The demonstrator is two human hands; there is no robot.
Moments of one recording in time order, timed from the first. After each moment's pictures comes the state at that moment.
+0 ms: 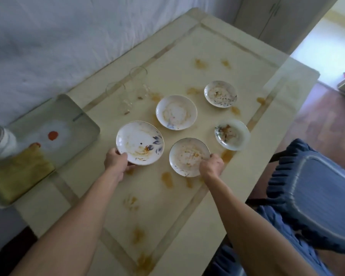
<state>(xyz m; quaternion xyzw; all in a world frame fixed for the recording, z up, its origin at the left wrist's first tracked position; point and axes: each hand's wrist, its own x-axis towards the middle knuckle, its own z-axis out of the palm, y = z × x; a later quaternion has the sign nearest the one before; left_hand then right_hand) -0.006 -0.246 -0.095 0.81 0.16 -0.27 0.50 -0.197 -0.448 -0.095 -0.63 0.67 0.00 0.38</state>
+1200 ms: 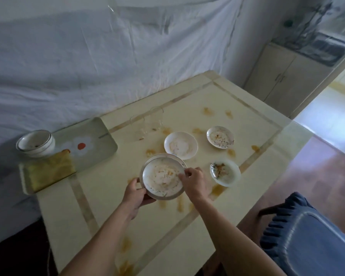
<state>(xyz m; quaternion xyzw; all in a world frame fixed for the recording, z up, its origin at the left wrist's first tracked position) -0.126 -0.241 -0.029 0.67 0.13 -0.35 0.64 -0.203 -0.428 -0.002 -0.83 0.40 -0.07 0.39</state>
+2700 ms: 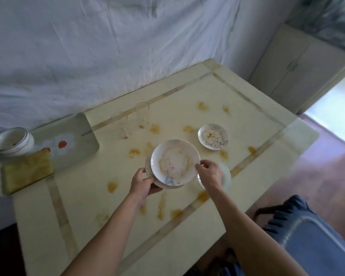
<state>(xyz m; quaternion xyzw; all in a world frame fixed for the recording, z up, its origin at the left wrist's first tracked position) -0.114 -0.363 -0.046 0.67 0.15 -0.32 0.66 -0.195 -0.571 -0.013 -0.74 0.46 -0.06 0.49</state>
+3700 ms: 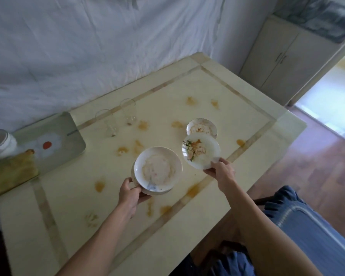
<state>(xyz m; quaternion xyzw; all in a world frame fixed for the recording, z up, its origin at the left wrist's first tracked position) -0.147 -0.365 -0.066 0.67 0.22 -0.29 0.64 -0.239 -0.649 -0.030 -0.46 0.55 -0.11 0.69</state>
